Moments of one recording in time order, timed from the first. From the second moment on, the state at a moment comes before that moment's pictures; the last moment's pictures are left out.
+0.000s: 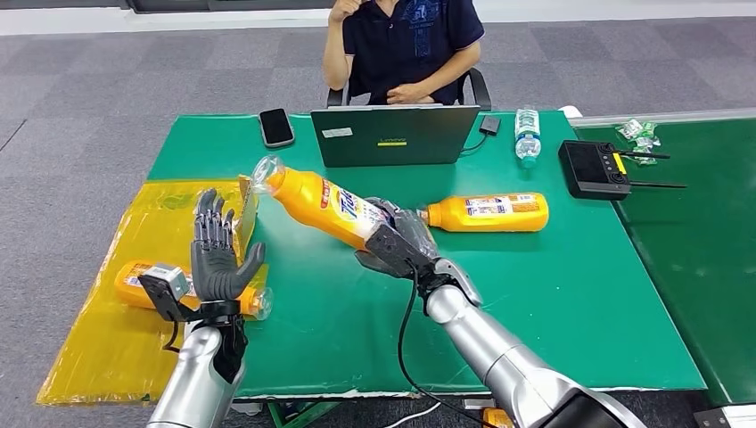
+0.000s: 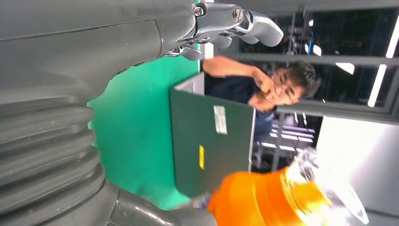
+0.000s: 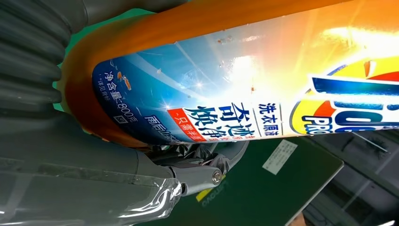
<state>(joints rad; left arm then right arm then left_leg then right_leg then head) -0.33 -0.16 -0.08 -0.99 0.05 -0.16 -0.65 -0.60 0.09 0.43 -0.73 0.42 -0.14 -0.43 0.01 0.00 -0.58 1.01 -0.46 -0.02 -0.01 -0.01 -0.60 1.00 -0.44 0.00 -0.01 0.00</state>
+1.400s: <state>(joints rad) -0.39 -0.25 -0.08 -0.83 0.11 -0.23 -0.65 -0.57 0.18 0.40 -0.66 0.38 -0.12 -0.44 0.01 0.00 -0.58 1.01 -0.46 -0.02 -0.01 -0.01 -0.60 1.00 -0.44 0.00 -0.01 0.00</state>
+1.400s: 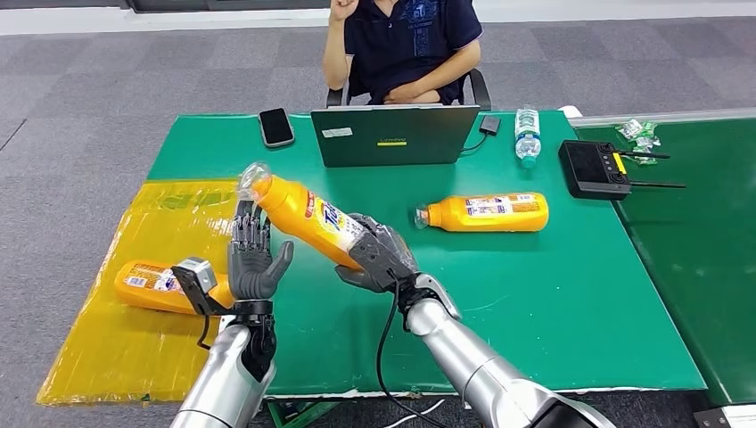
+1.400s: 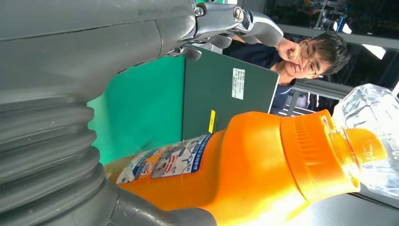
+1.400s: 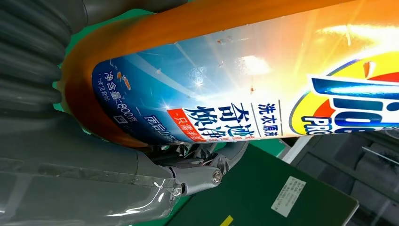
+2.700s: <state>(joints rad) -0.50 -0.28 -0.08 -0.67 0.17 -0.35 -0.65 -0.50 0.26 0.37 -0.56 0.34 -0.09 -0.44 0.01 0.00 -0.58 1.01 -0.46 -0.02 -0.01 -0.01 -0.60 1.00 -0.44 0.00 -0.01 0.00</state>
